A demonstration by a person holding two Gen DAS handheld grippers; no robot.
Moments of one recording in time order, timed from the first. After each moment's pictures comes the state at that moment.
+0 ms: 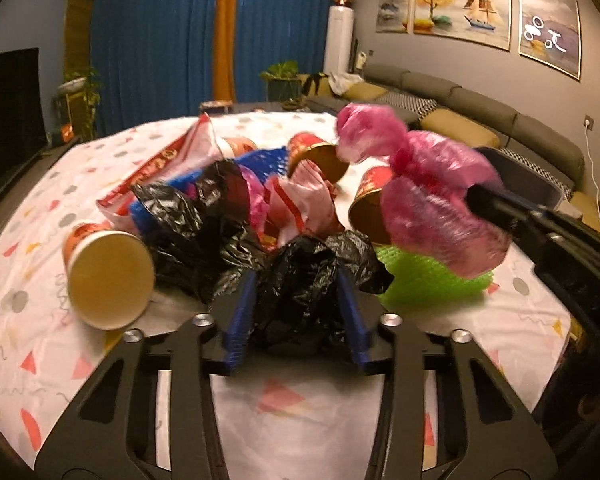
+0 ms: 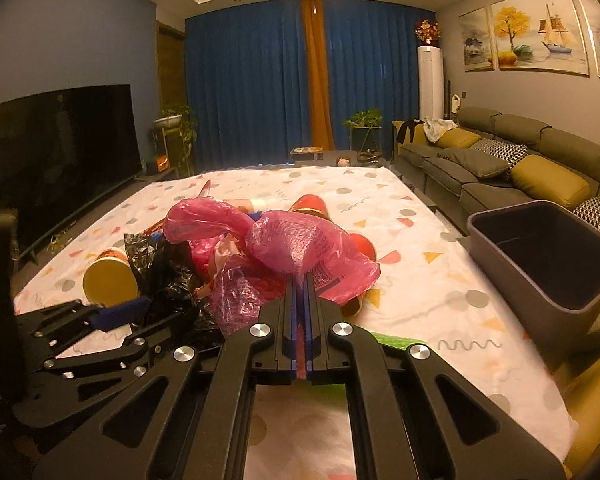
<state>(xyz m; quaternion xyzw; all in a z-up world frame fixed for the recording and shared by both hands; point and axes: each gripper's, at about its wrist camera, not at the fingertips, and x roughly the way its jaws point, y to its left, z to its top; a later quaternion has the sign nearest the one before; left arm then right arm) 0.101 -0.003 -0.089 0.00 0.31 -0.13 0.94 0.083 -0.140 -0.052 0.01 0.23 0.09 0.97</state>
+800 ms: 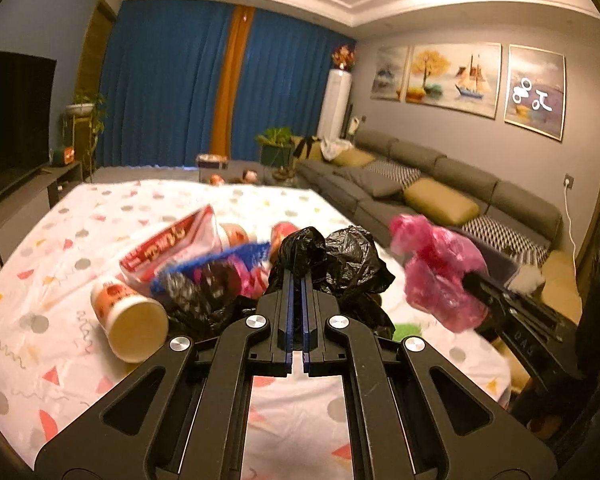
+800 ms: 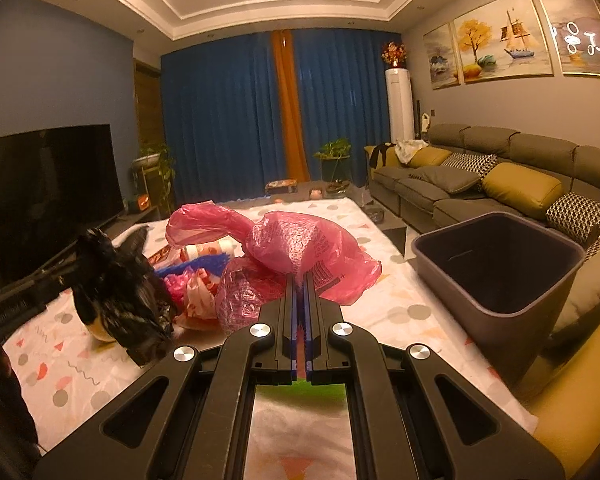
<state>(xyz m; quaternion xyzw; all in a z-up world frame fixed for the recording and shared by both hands) 0.043 0.006 -0.005 -0.07 0.20 -0.14 0.97 0.039 -0.180 -0.025 0.04 0.17 0.05 0.98</state>
